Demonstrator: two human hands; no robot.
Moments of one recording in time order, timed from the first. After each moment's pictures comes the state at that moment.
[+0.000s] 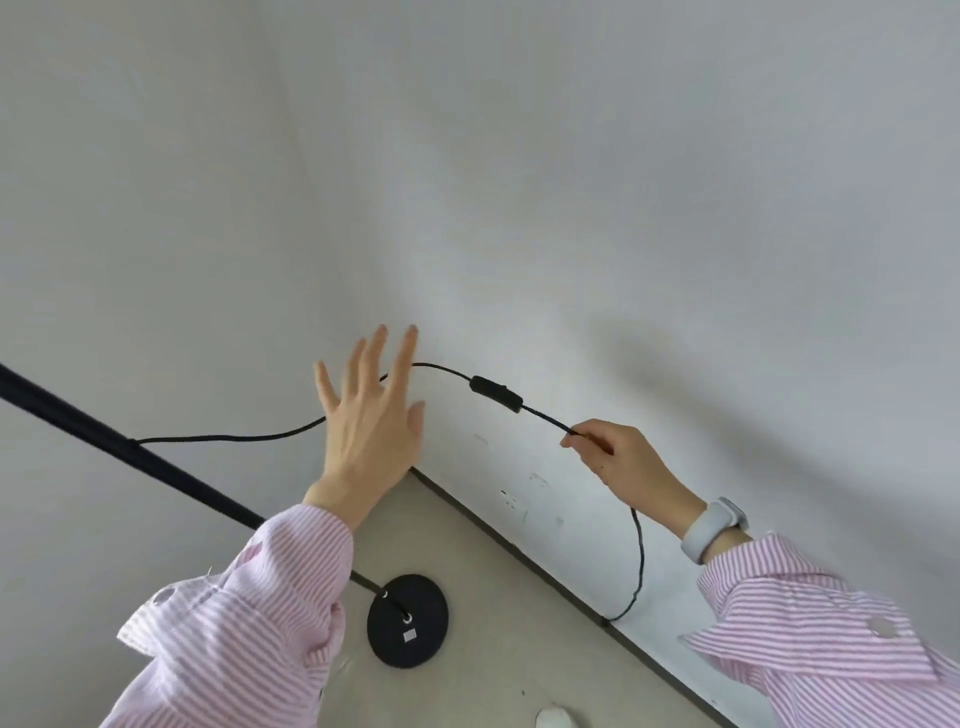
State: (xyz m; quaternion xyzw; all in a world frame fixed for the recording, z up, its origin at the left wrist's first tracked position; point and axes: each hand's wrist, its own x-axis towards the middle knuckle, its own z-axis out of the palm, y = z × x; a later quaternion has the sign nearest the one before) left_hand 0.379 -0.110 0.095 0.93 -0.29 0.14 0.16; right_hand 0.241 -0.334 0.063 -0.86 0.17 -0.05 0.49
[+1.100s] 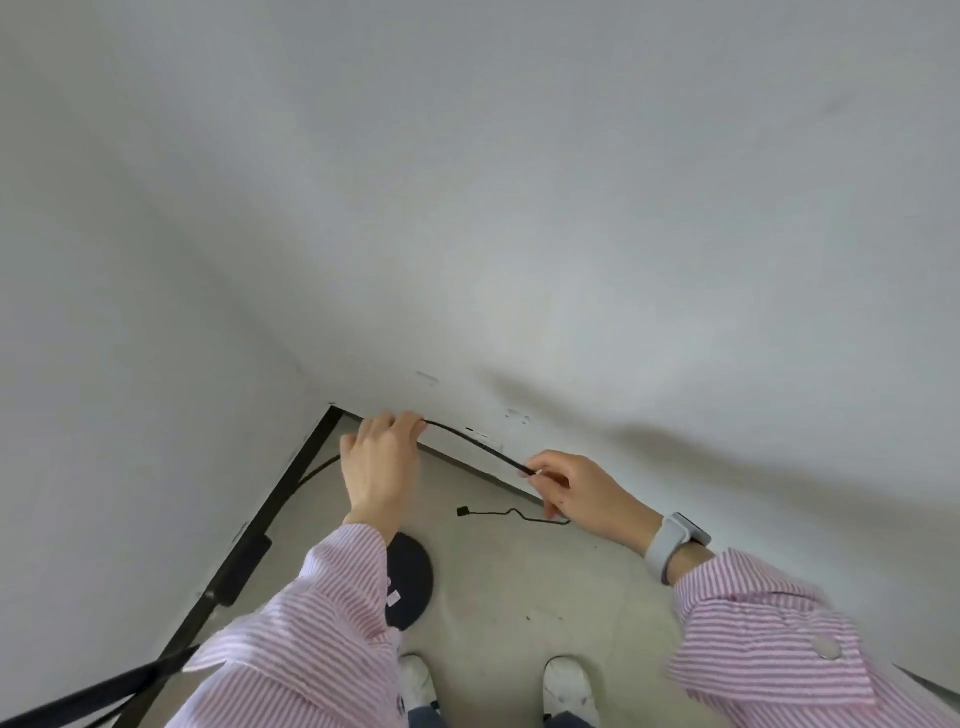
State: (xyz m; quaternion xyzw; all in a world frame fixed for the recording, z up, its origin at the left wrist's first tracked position) left_hand 0.455 -0.190 -0.191 0.94 -0.30 -0.03 0.17; right_hand 0.287 -0.342 -0.167 -0.81 0.27 0.10 0.51
